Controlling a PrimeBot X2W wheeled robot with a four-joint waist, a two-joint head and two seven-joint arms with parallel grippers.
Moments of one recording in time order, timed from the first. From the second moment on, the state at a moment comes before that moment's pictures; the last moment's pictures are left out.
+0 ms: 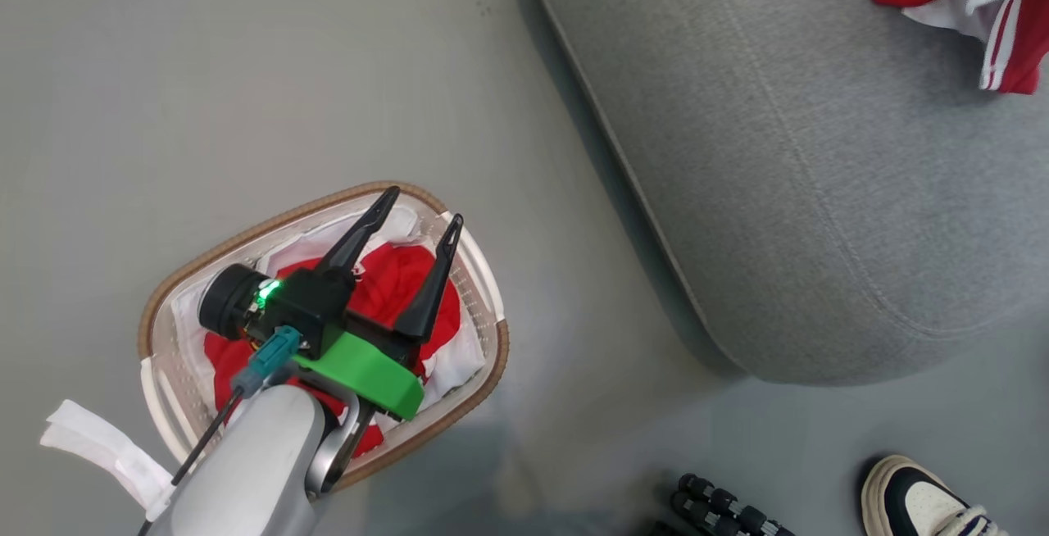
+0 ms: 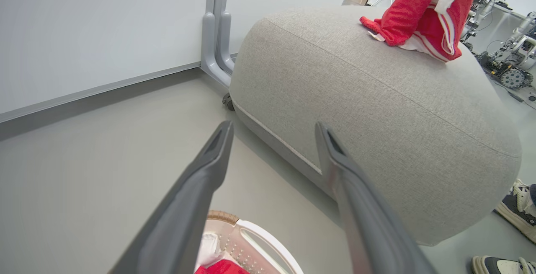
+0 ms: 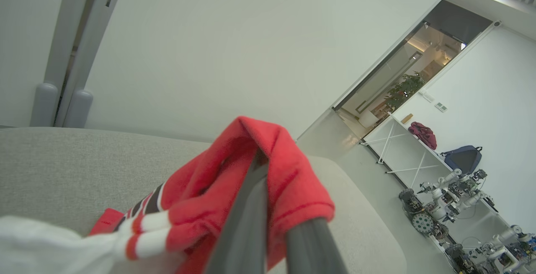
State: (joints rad) left arm -0.42 0.27 -0.56 0.26 -0.38 -0.13 -0.26; right arm -1.10 -0.49 -0.17 0.77 -0.16 0.13 -0.24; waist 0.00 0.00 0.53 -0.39
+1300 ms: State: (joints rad) left arm -0.28 0.16 -0.17 0.37 -0.30 -0.13 -0.26; right arm -0.38 -0.06 -0.28 0.46 -0.11 0.13 -0.26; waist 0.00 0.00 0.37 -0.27
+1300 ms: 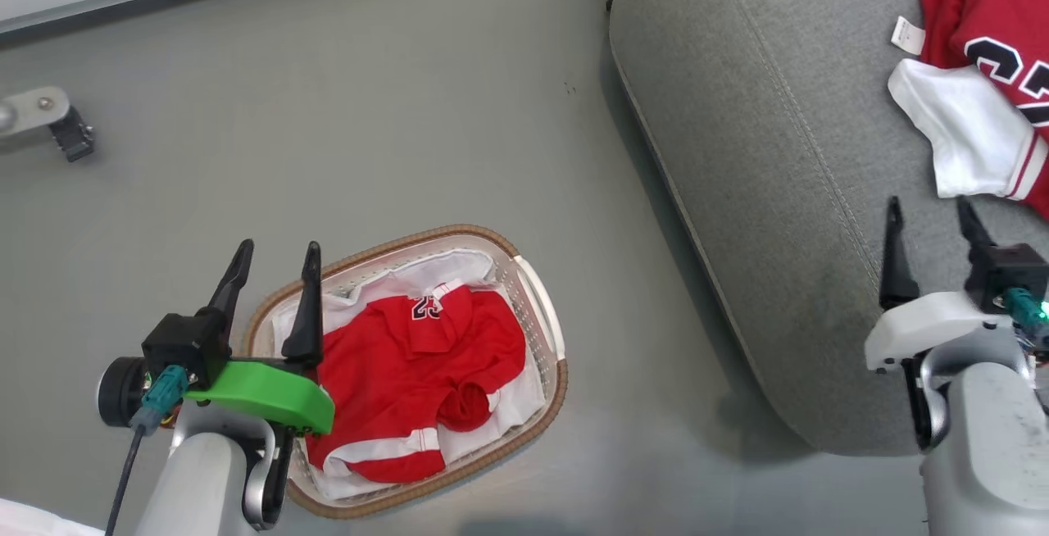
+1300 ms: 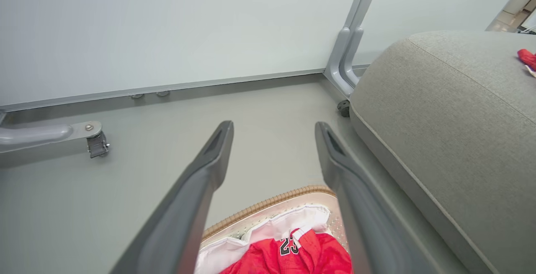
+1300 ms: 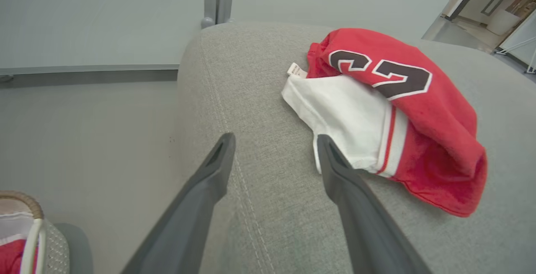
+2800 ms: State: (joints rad) left arm -0.05 0.05 0.07 0.33 -0.14 -0.13 -0.26; right arm -0.22 -0.05 0.06 0.44 0.10 0.13 -0.26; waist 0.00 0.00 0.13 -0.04
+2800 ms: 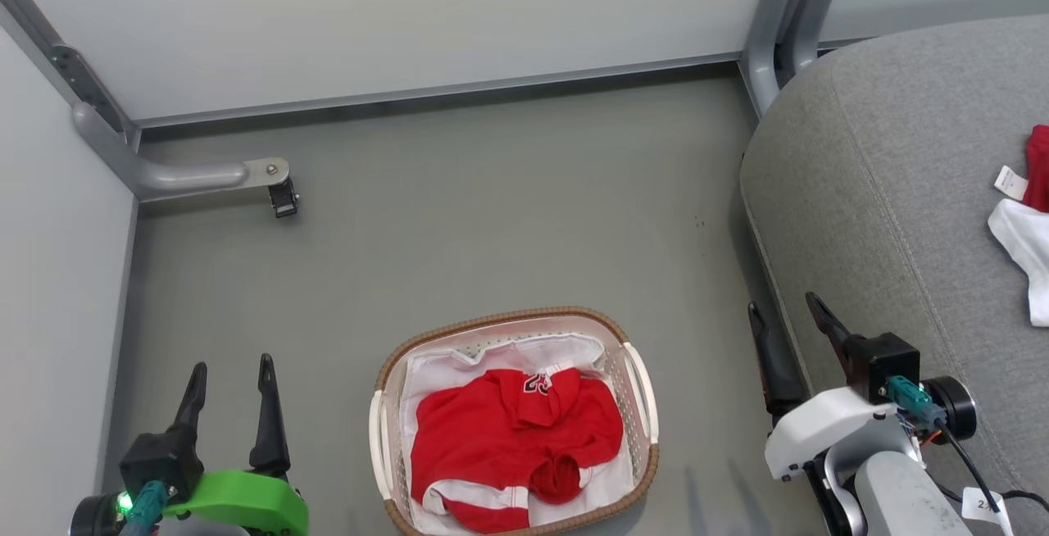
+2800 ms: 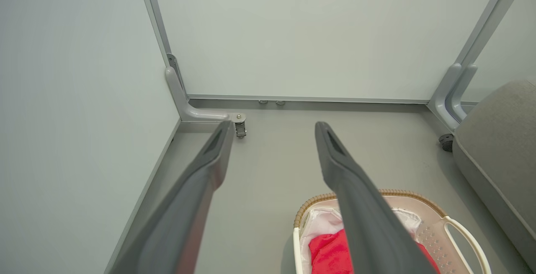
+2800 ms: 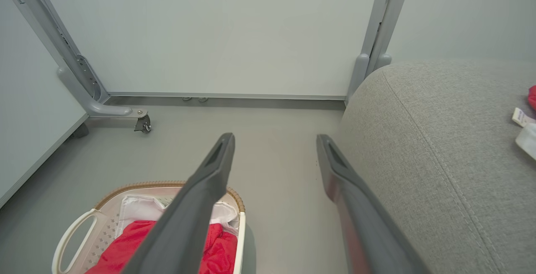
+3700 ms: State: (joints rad) left arm -0.14 0.05 -0.11 0.43 -0.20 -0.13 -0.26; right arm -0.29 -0.05 0.10 0.39 0.12 0.13 -0.26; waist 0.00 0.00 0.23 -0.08
